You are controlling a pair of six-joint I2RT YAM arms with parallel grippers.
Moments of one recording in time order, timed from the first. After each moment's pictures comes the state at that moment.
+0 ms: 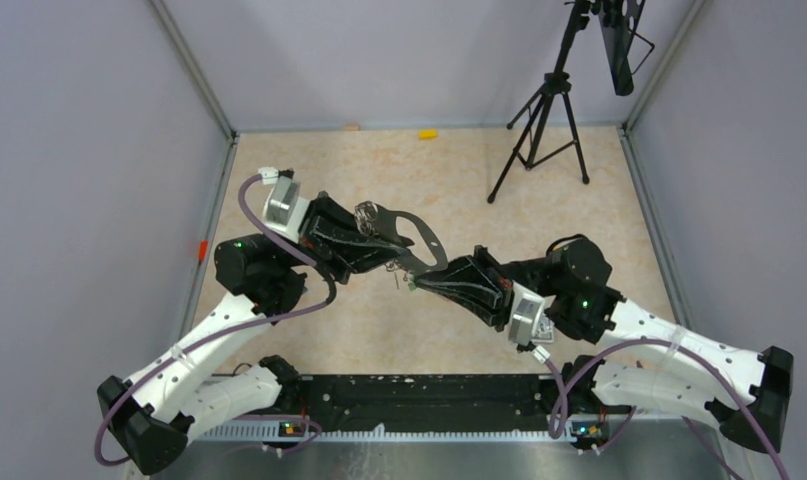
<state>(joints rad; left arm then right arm) -0.69 0.93 0.90 0.96 0.85 -0.82 1.00 0.88 0.78 0.52 -0.83 -0.79</state>
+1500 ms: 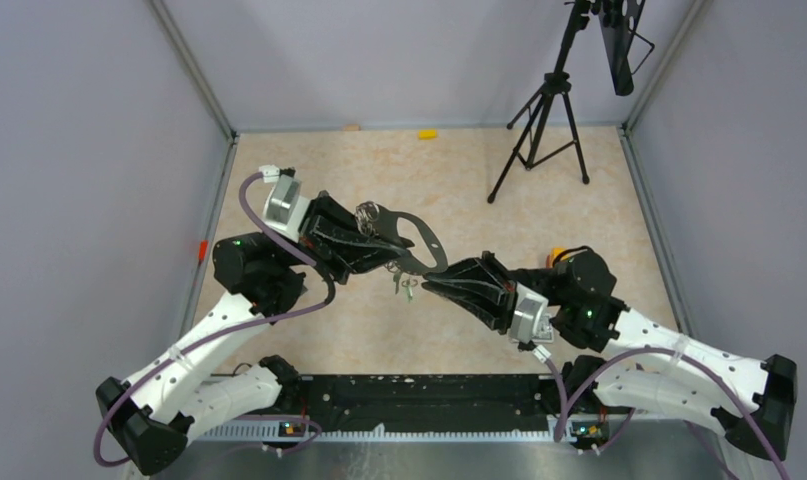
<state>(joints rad) -0.69 0.93 0.91 0.93 0.86 -0.82 1.00 0.81 0.69 0.52 -0.74 -0.72</state>
